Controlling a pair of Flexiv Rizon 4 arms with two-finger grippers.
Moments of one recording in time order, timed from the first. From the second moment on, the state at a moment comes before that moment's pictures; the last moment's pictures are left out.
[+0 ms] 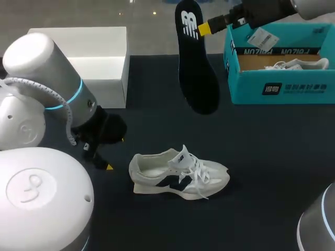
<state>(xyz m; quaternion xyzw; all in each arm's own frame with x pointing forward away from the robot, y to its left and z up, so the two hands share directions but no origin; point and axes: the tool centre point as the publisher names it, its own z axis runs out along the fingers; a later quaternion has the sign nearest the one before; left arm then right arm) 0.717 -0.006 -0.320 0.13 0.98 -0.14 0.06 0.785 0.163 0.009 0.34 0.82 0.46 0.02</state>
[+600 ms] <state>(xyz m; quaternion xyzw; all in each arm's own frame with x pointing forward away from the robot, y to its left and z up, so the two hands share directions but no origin) 0.705 -0.058 -0.298 0.14 0.98 -0.16 0.05 0.785 0.163 0.009 0.34 0.82 0.46 0.02</state>
